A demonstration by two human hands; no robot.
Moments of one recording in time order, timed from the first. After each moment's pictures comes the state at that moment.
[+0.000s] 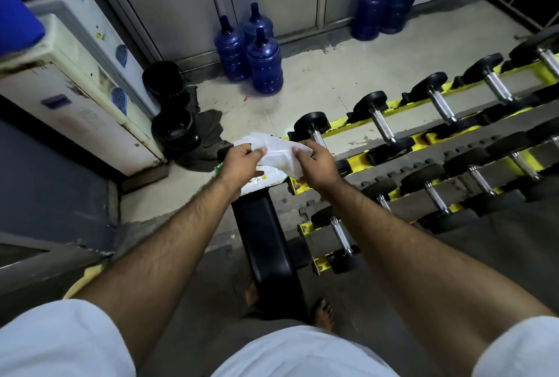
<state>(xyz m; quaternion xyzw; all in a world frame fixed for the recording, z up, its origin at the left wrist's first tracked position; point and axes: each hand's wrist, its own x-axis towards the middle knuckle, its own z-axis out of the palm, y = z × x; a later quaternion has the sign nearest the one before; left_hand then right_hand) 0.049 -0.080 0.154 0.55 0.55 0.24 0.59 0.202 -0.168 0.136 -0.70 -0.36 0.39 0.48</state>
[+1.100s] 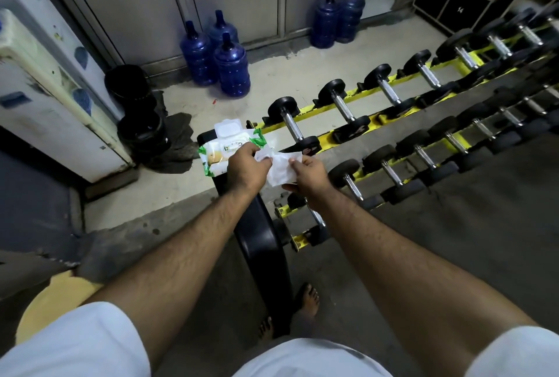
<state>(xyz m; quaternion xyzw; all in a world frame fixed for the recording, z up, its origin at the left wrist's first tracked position) 0.032 -0.191 0.154 0.71 0.54 0.26 0.37 0.139 -0.274 0.156 -0.66 -0.09 0.48 0.57</state>
